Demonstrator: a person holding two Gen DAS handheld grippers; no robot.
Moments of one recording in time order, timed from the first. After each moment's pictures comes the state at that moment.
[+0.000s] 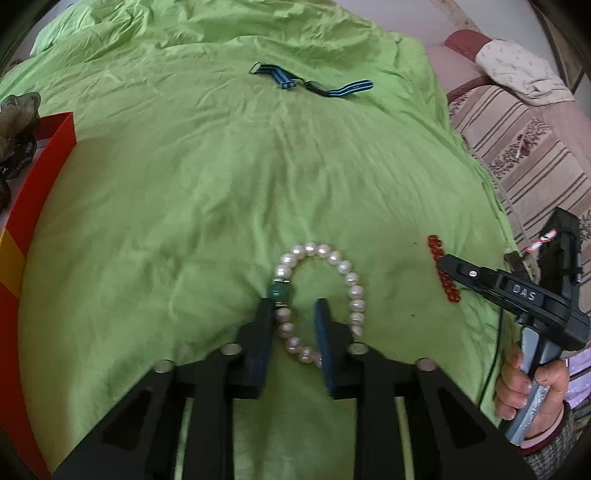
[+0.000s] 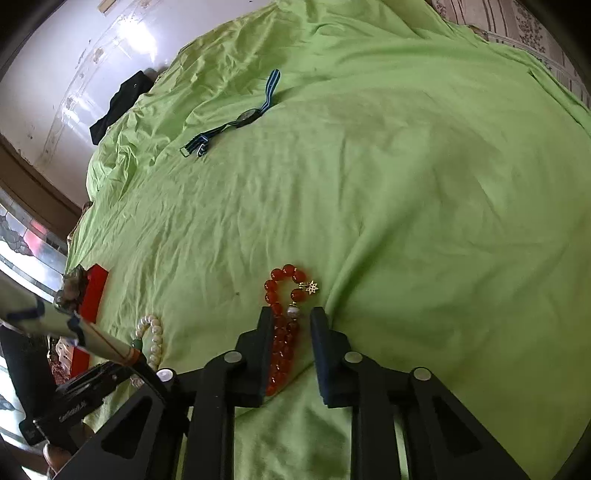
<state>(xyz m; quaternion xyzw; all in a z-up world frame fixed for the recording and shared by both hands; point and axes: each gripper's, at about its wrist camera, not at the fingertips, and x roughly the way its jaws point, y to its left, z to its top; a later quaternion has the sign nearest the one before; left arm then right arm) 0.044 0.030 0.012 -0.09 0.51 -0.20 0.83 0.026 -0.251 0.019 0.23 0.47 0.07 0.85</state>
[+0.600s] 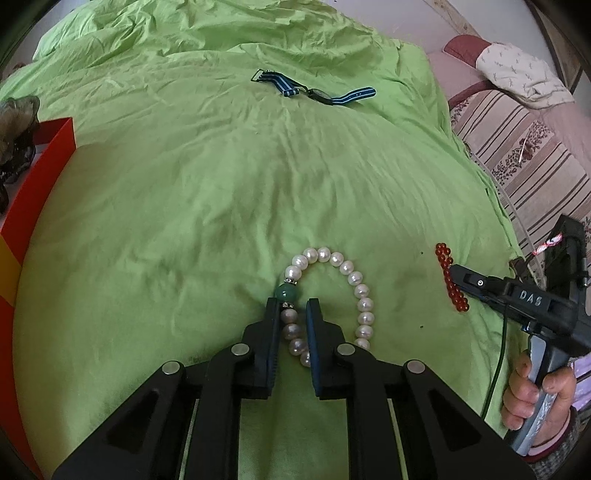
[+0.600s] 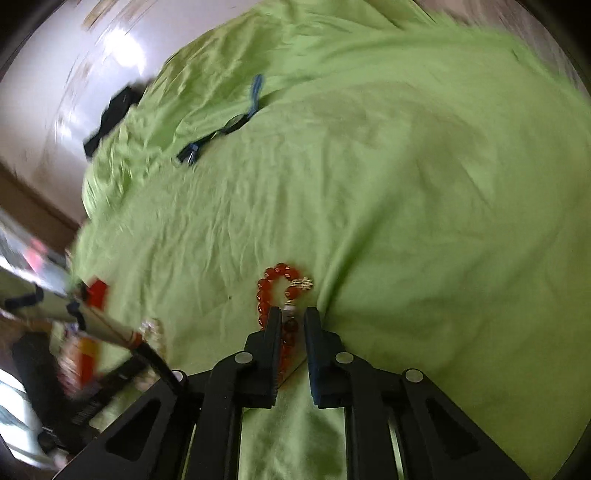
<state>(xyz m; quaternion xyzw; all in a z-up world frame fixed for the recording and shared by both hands) 0.045 0.026 0.008 -0.08 0.48 -0.20 0.85 0.028 -0.246 0.016 0.22 0.47 0.05 0.86</state>
